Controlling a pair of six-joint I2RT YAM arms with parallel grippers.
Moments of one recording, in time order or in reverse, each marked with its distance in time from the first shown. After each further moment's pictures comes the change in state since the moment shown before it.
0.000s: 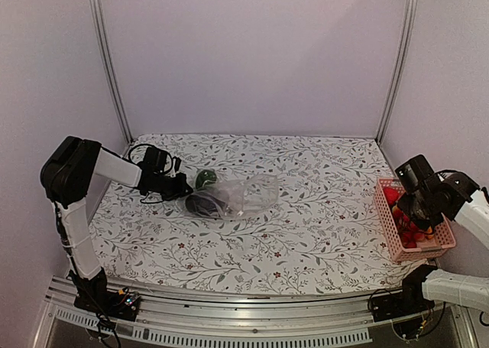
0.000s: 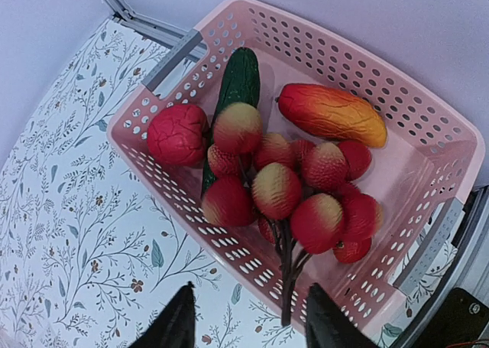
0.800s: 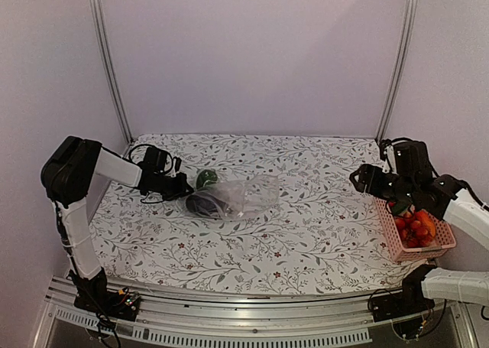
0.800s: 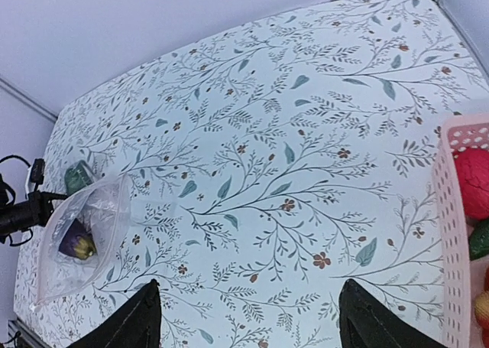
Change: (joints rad) left arm 0.001 0.006 0.004 0.003 0.018 -0.007; right arm -0.002 0.066 -0.071 0.657 -0.546 -0.687
